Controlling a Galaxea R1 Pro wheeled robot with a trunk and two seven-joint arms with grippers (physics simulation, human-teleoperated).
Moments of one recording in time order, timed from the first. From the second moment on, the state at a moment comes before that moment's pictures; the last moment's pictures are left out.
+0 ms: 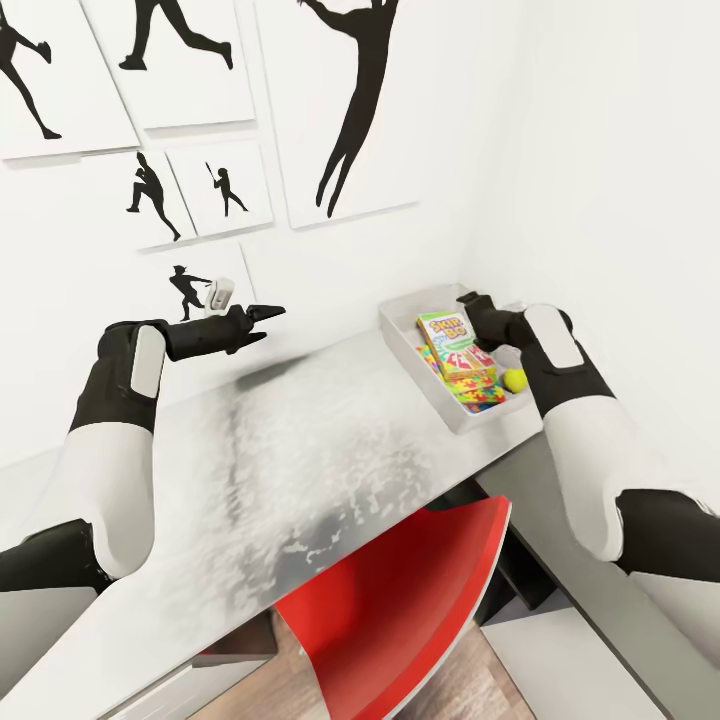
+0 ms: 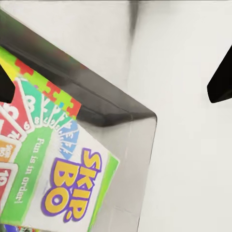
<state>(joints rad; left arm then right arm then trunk) -1.23 0.04 0.33 -0.91 0.26 1.04 -0.66 -1.33 -0.03 -0.01 -0.74 -1.26 0.40 -0.54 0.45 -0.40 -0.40</state>
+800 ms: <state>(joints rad) -1.23 0.04 0.32 -0.91 0.26 1.04 -0.66 -1.31 -0.03 -0.05 -0.94 -1.26 0.63 -0.64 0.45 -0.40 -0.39</state>
